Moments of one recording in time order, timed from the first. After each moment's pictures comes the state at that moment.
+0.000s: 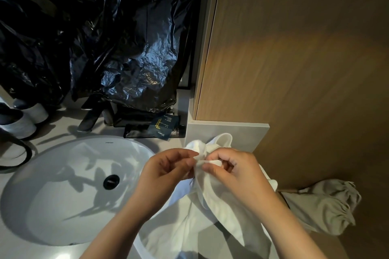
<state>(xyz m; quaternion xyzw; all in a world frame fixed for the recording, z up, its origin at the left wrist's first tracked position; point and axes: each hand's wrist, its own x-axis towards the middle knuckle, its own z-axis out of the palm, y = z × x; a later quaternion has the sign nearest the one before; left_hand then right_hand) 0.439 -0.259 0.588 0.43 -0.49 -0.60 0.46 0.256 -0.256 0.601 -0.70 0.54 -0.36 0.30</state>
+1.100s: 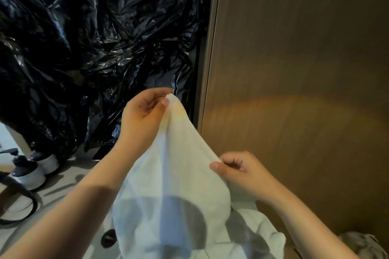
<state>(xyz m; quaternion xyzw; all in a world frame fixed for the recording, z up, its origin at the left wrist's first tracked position) 0.469 -0.367 0.729 0.41 -0.60 -0.29 0.63 0.229 -0.321 0.669 -0.77 0.45 -0.33 0.32</state>
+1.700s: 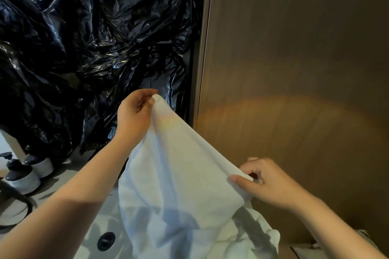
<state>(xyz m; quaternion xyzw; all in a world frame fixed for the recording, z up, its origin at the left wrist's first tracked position) 0.481 -0.414 0.709 0.47 -0.58 -0.23 0.62 0.176 -0.304 0.663 -0.82 0.49 -0.25 0.17</state>
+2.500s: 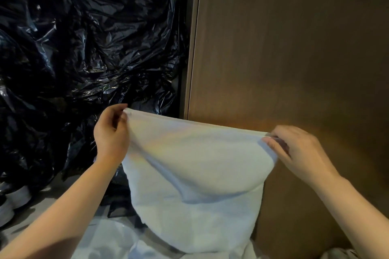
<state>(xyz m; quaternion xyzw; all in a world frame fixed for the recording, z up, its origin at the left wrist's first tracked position) 0.495 -0.434 0.711 0.49 -0.52 -0.14 0.69 0.106 -0.320 0.749 -0.75 0.57 -0.29 -0.17</state>
